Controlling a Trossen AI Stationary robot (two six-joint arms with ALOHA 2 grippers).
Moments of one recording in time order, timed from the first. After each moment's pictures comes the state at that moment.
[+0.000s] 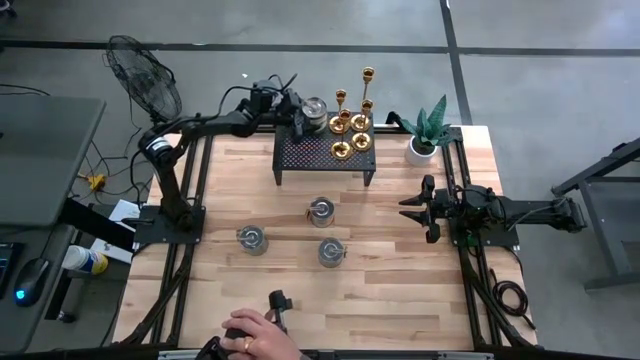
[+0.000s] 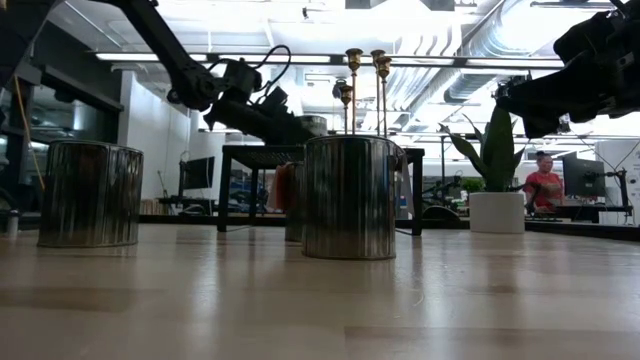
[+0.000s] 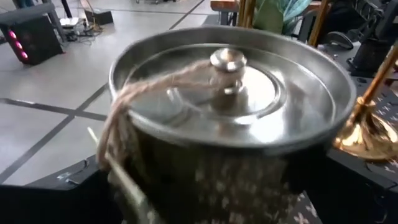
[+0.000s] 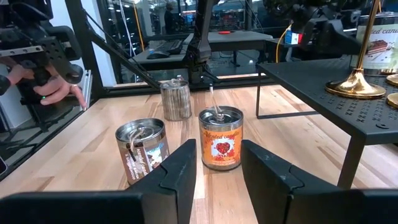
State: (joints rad) left arm 0.82 1.81 1.12 0.42 0.56 0.20; right arm -0.03 0.08 0.01 0.03 0.00 0.08
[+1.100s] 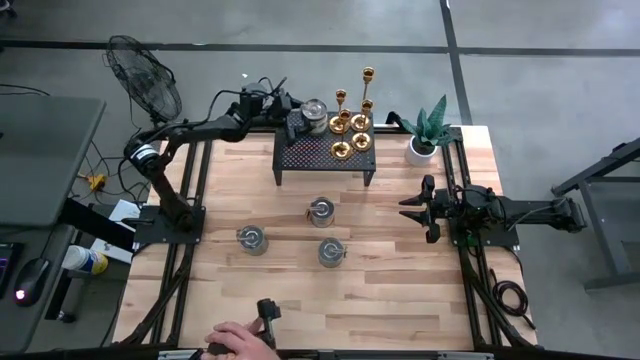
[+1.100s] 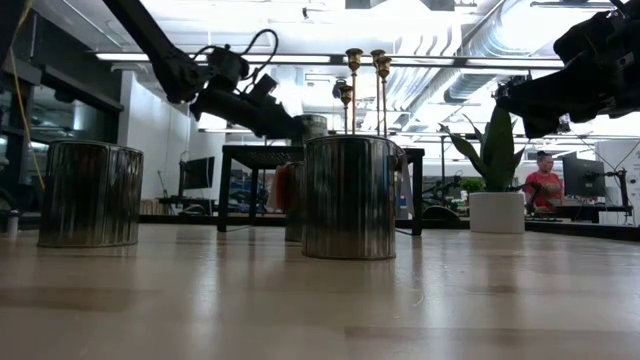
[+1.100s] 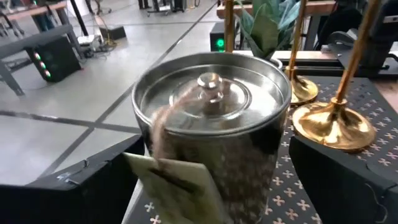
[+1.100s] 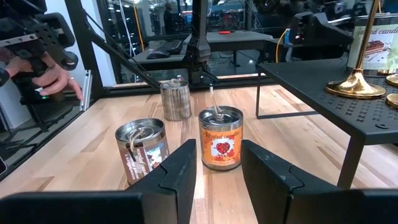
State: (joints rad) left arm 0.82 1.68 1.01 0.45 0.53 0.26; right arm -0.03 0.08 0.01 0.03 0.00 0.08
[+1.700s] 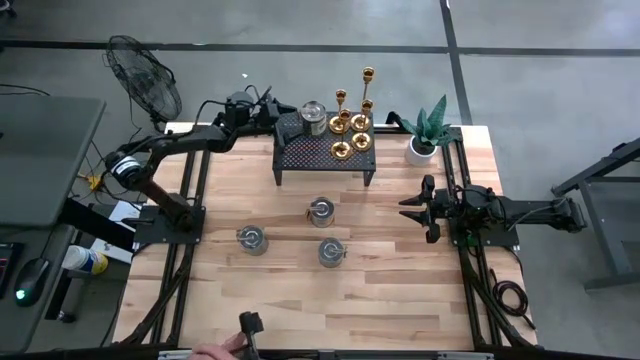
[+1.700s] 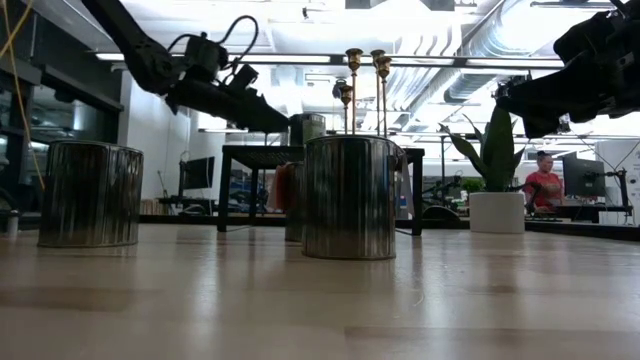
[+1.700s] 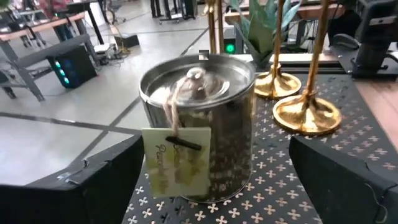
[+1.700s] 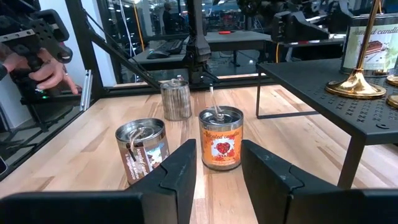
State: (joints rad) left arm 0.82 1.51 0.83 0.51 0.48 0.26; right arm -0.03 0.08 0.01 0.03 0.00 0.08
